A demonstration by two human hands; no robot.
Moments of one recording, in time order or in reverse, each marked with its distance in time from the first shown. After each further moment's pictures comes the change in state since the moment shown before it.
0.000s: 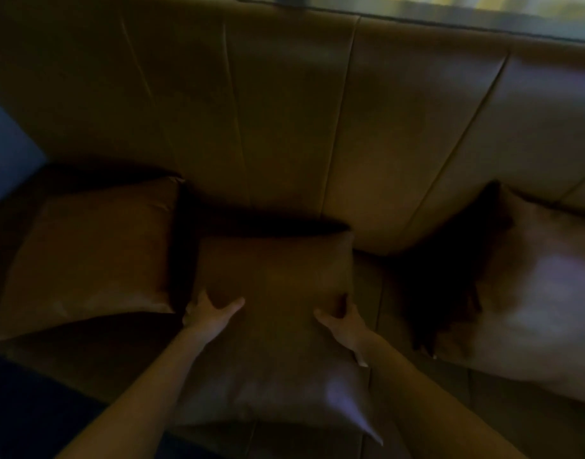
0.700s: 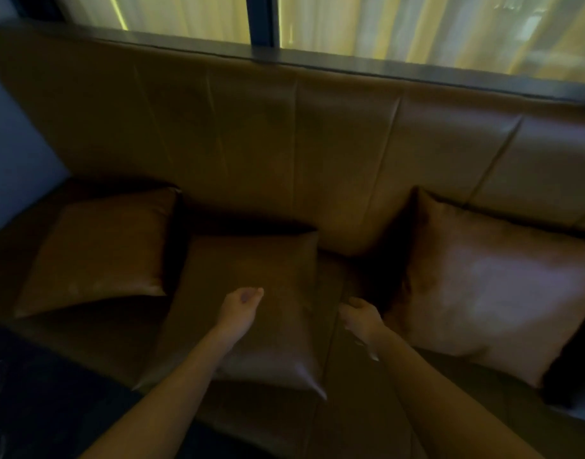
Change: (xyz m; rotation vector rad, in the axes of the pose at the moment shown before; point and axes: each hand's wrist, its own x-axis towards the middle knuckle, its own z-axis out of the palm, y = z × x) left_hand -0.166 0.046 0.080 -0.239 -0.001 0.258; right_hand -0.088 0.048 -0.100 0.098 0.114 -0.148
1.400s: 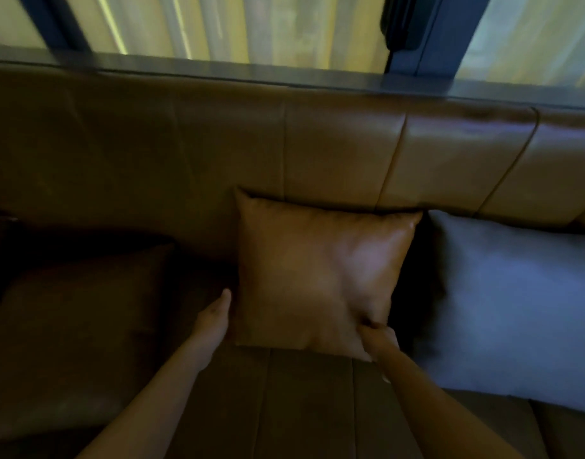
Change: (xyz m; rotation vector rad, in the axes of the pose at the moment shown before) left_hand -0.058 0.086 0.296 -0.013 -0.068 -0.158; right_hand 0.017 0.124 -0.335 0.039 0.364 0.111
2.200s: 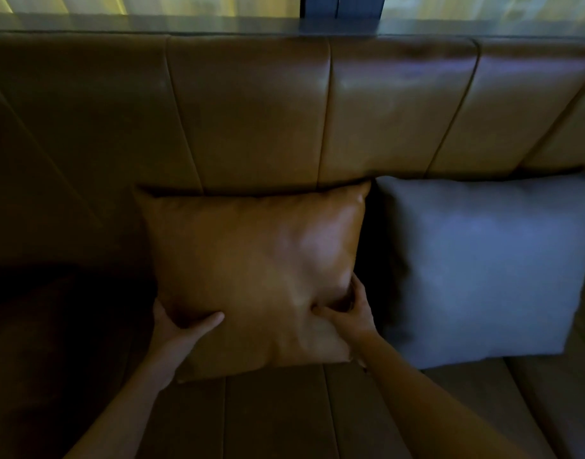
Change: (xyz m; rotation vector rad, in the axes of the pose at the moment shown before) left_hand 0.083 -0.005 0.066 -0.044 -0.125 0.319; right_hand 0.054 0.014 -0.014 0.429 0.050 -0.258
